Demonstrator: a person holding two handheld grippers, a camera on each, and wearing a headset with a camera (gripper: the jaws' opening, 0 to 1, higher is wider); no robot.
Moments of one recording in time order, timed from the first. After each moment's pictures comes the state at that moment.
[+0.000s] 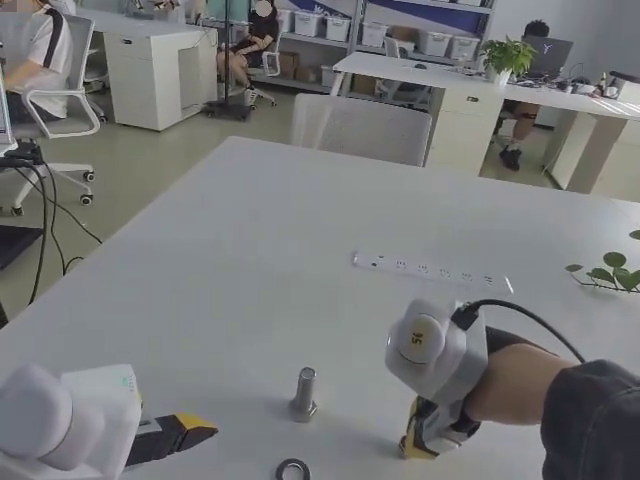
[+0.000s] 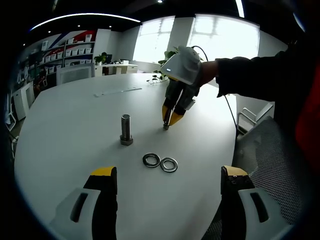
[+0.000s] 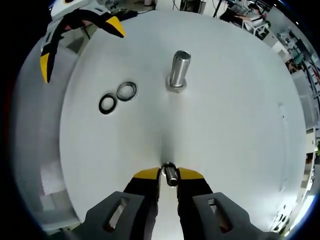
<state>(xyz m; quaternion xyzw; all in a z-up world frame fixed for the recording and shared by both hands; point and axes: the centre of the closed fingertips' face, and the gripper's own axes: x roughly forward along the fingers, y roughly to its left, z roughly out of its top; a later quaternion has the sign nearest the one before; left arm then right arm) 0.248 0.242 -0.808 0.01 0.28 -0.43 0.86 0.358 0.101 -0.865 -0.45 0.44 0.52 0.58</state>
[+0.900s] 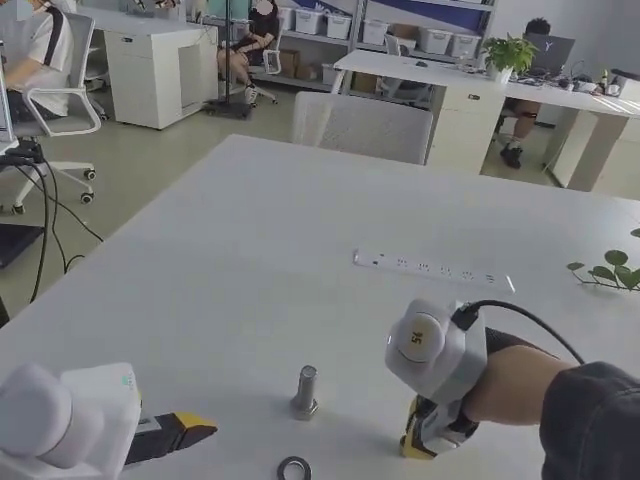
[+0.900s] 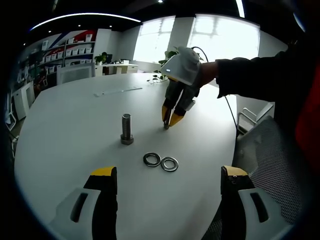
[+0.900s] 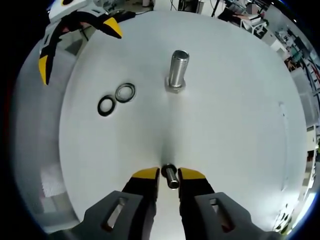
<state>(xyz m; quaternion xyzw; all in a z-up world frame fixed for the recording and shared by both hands) 0.249 0.243 -0.809 0.01 0.28 -0.43 0.86 0.359 0.103 -0.867 -0.44 0.44 0.52 0.58</state>
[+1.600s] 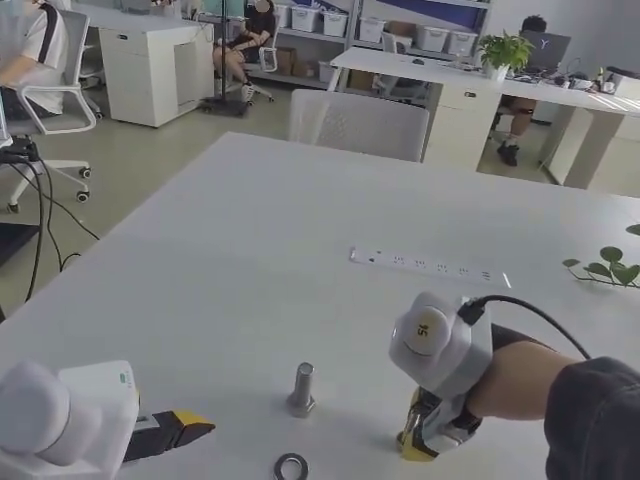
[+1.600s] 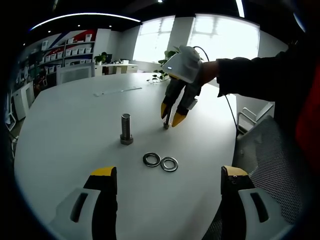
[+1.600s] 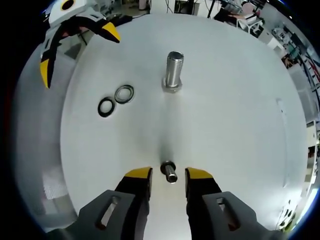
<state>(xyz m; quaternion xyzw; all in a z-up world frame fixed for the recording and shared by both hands) 0.249 0.242 -0.810 0.01 0.28 -0.43 0.86 0.360 0.099 -0.864 -0.43 0.44 0.52 0.59</state>
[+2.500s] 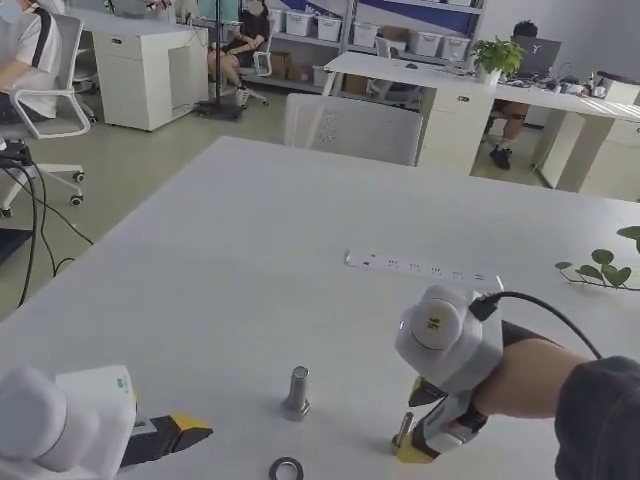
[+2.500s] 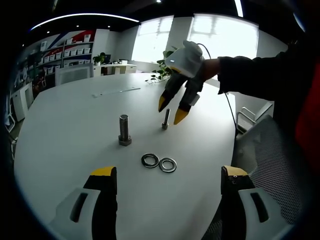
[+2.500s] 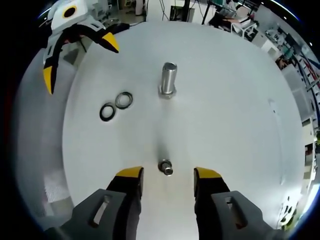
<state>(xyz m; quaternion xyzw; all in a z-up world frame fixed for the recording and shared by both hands) 0.248 0.241 -0.809 0.02 0.28 -0.44 0.86 0.362 0.096 -0.847 -0.41 0.42 0.51 0.62</state>
